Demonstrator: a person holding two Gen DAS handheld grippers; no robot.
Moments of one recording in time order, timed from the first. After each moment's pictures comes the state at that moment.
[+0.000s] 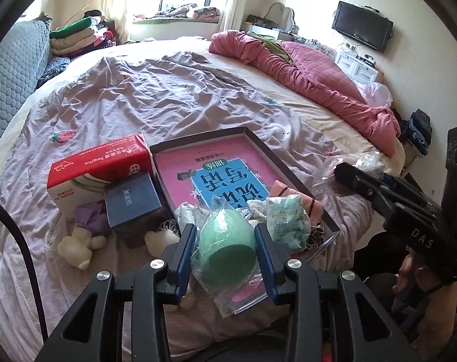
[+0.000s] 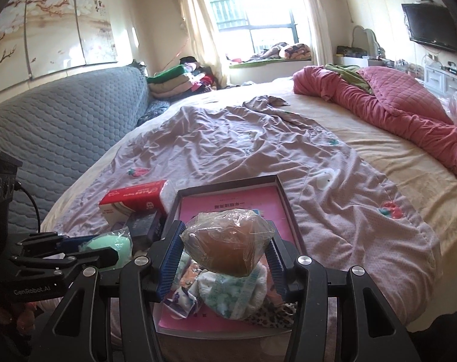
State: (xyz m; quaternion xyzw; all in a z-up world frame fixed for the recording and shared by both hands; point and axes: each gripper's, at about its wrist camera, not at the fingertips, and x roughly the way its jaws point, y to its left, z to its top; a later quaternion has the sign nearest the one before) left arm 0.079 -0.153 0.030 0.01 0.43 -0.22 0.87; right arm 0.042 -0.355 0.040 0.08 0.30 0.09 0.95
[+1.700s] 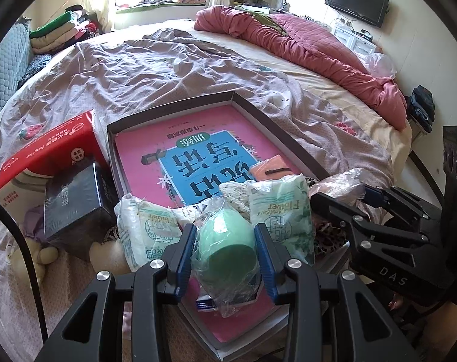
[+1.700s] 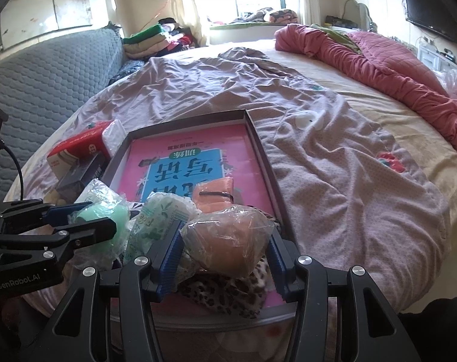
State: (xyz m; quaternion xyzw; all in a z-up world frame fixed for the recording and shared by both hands) left arm 0.115 -0.206 -0.044 0.04 0.46 -0.23 0.85; right arm 0.078 -0.367 -0.055 0.06 0.39 0.05 0.92
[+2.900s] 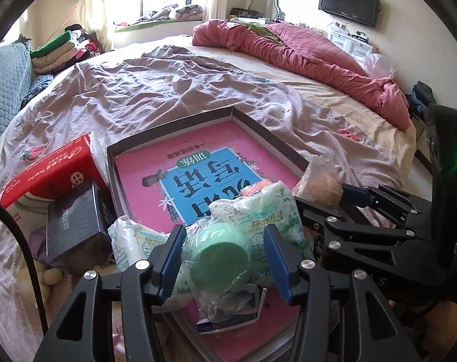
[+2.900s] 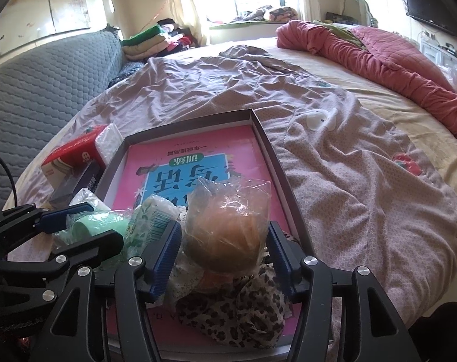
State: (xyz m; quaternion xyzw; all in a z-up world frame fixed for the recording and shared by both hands) left arm 0.117 -0.216 -0.042 0.07 0.42 -0.23 0.87; right arm 0.103 -0.364 -0.065 0.07 0.39 0.05 0.92
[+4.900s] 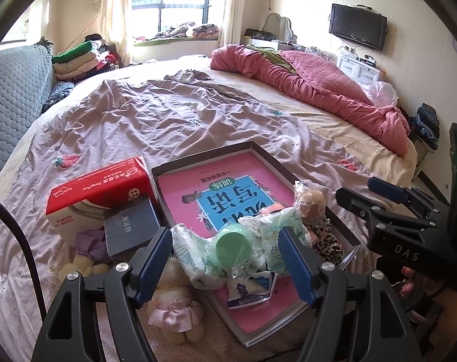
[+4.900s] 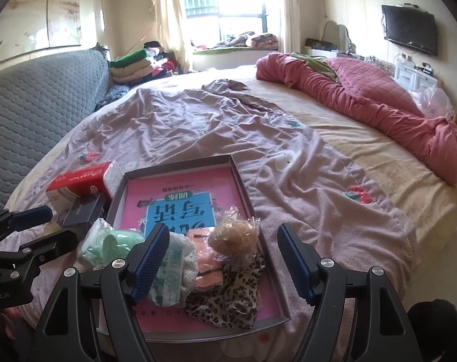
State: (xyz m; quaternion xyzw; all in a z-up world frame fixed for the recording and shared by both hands) left arm 0.090 -0.169 0.018 0.04 0.38 -0.20 0.90; right arm 0.061 -0.363 0.008 0.04 0.34 -0.01 0.94
